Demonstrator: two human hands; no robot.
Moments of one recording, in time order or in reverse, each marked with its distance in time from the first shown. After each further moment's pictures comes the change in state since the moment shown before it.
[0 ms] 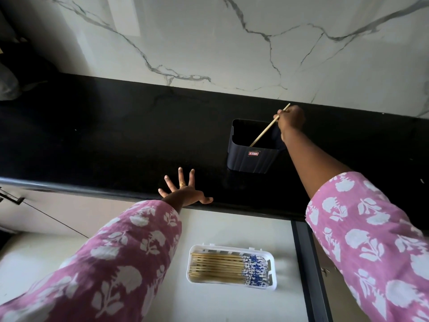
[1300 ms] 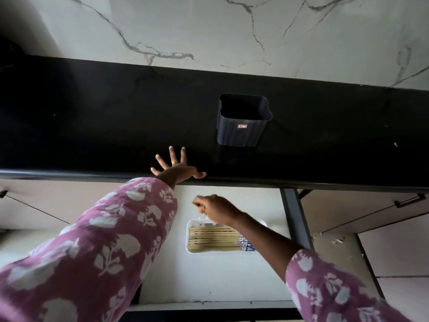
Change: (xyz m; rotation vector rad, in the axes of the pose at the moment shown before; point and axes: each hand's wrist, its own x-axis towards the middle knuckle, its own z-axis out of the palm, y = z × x) left_hand -0.002 -0.004 0.004 0.027 0.046 0.052; right_hand -0.266 0.142 0.007 -0.667 -1.088 -0.493
